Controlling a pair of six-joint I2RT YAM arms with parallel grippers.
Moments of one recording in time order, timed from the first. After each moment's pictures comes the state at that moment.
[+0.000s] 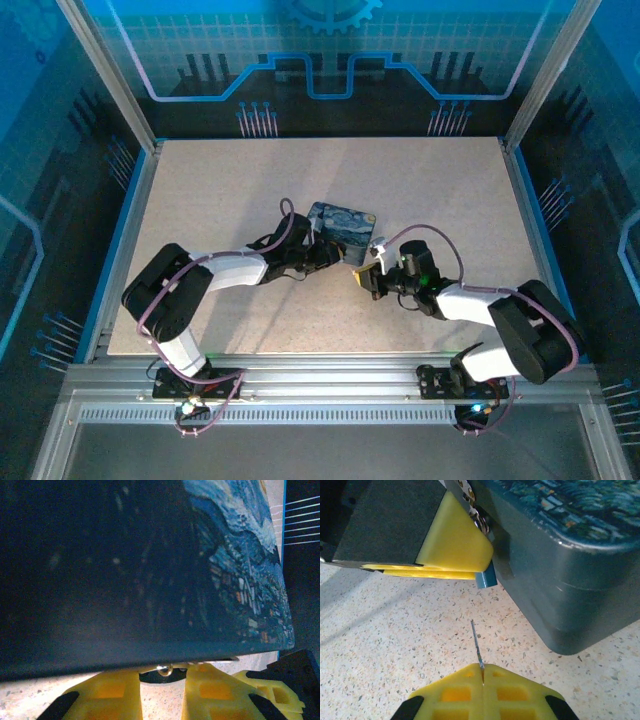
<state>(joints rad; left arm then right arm) -0.62 1.70 0.83 0.17 0.36 -0.96 0.48 1.40 0.37 0.42 -0.47 0.17</state>
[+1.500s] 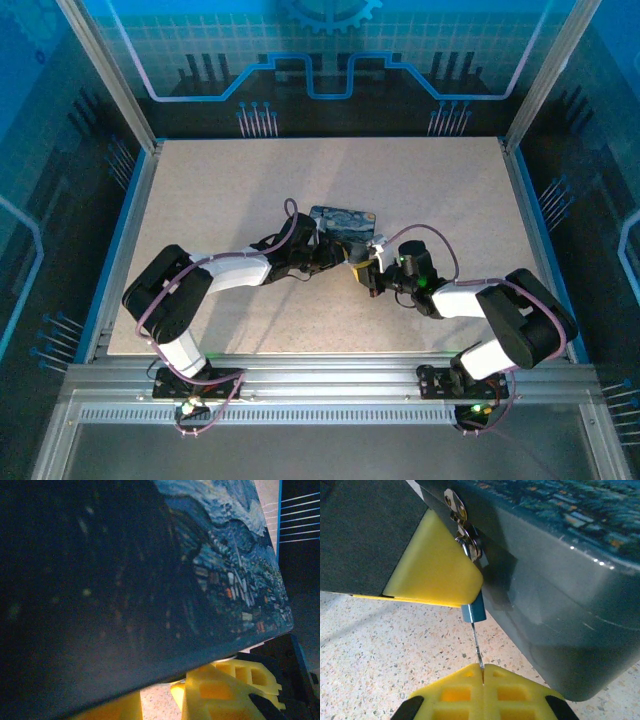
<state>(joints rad) -0.65 1.70 0.86 0.15 0.34 -0.98 0.48 1.48 0.36 0.57 -0.44 0.14</state>
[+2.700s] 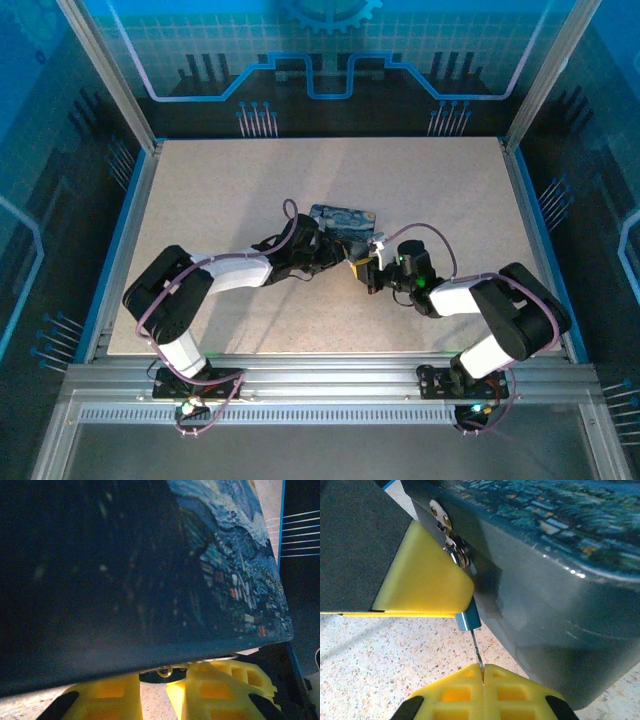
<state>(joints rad) -0.66 1.70 0.86 0.16 0.28 -1.03 0.48 1.53 0.37 0.65 -0.43 0.21</state>
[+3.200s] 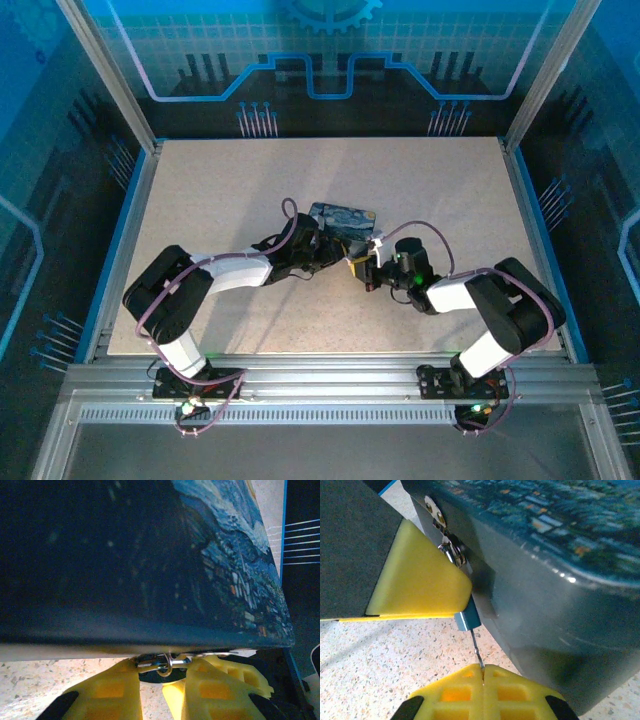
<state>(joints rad) -0.66 1.70 0.86 0.16 0.25 -1.03 0.49 1.57 0.40 0.66 -0.43 0.24</state>
